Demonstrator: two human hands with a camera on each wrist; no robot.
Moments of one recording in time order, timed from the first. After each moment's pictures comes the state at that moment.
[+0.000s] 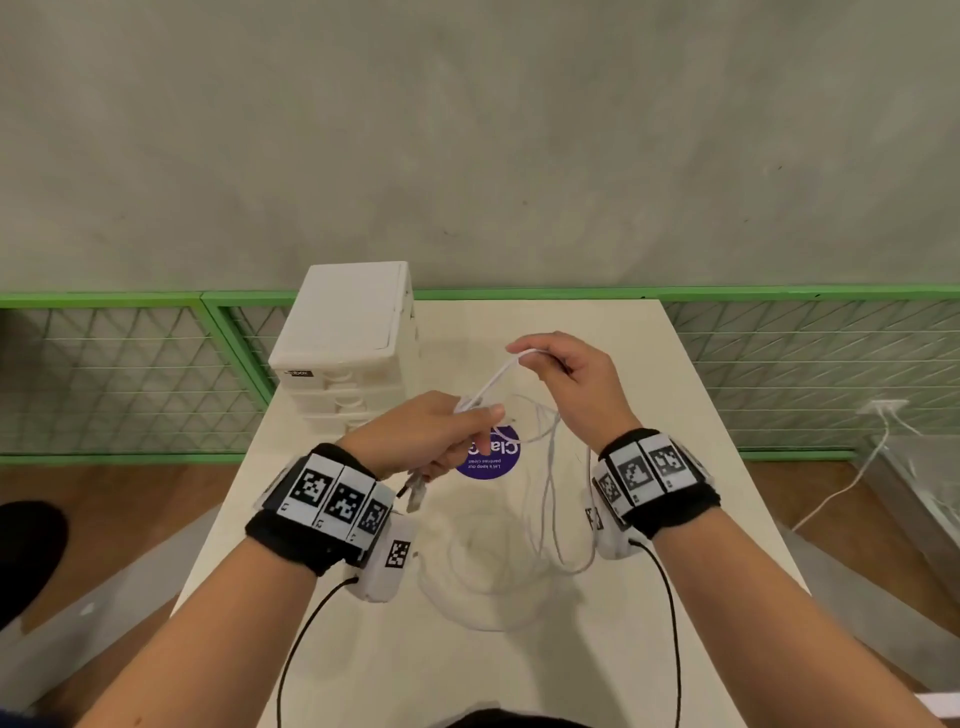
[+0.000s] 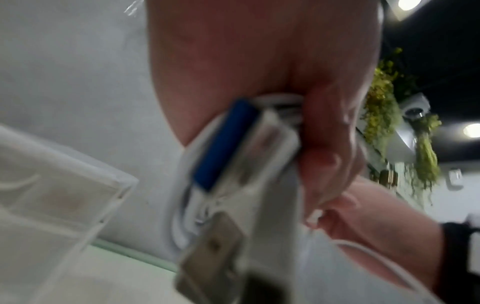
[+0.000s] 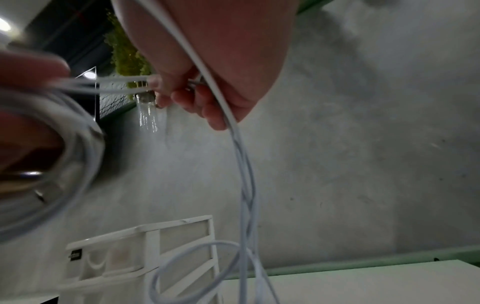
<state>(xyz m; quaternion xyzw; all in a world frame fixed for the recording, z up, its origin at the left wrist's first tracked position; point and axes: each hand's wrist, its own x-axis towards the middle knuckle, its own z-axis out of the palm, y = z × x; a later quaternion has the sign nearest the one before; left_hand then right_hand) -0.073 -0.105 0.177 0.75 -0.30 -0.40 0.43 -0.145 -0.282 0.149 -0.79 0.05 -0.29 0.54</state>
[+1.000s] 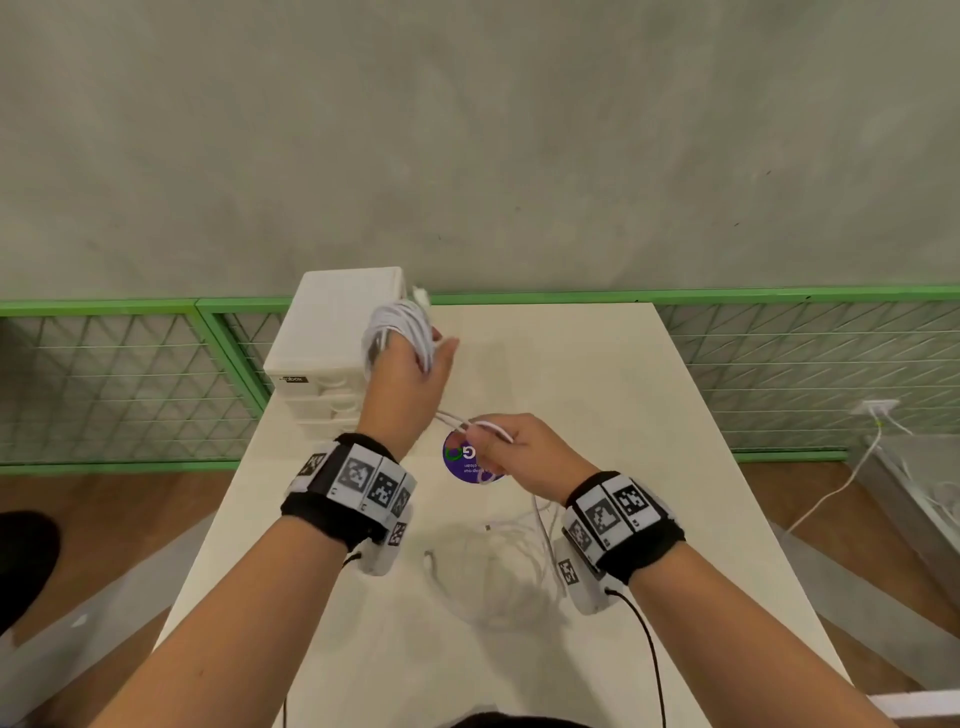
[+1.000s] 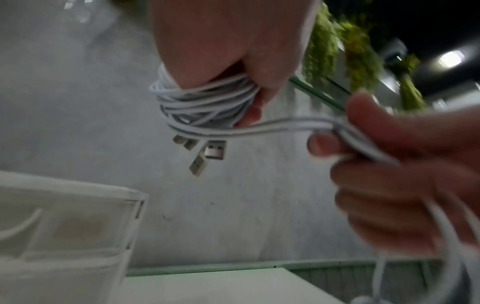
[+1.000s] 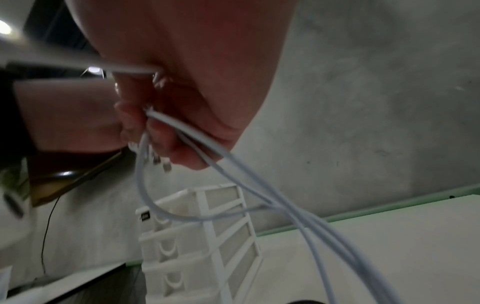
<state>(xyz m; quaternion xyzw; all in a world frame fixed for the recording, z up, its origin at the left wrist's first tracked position) -0.039 -0.131 0.155 0.81 -0.30 0.05 0.50 -0.156 -0.242 0.122 -0.79 0.03 -0.04 0.61</state>
